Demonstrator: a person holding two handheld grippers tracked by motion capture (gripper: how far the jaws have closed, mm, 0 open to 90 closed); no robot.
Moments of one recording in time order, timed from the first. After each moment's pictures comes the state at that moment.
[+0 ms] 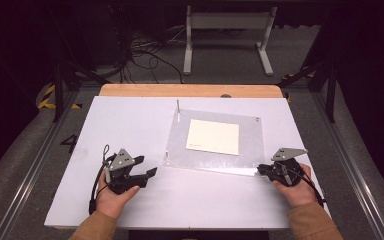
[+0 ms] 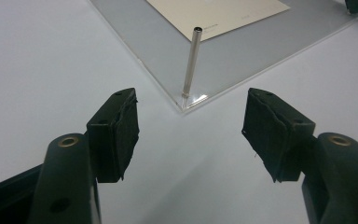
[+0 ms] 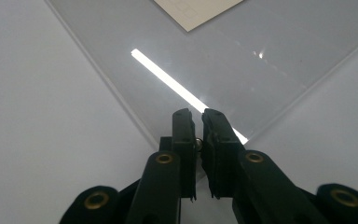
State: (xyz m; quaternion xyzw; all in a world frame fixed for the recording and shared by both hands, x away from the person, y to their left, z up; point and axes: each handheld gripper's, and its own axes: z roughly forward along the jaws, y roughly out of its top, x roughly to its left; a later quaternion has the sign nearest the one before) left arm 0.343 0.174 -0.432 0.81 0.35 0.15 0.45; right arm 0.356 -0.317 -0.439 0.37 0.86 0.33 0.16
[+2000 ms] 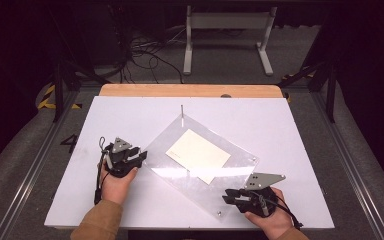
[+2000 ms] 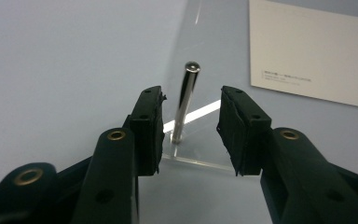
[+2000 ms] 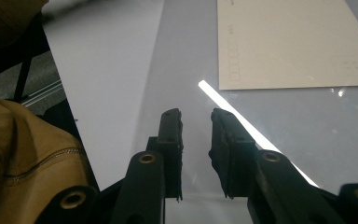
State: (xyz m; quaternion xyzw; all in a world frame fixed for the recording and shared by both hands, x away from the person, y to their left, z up) left arm 0.391 0.180 -0.449 0.77 0.47 0.19 0.40; right arm 0.284 -0.226 -0.426 0.29 0.85 0.43 0.07
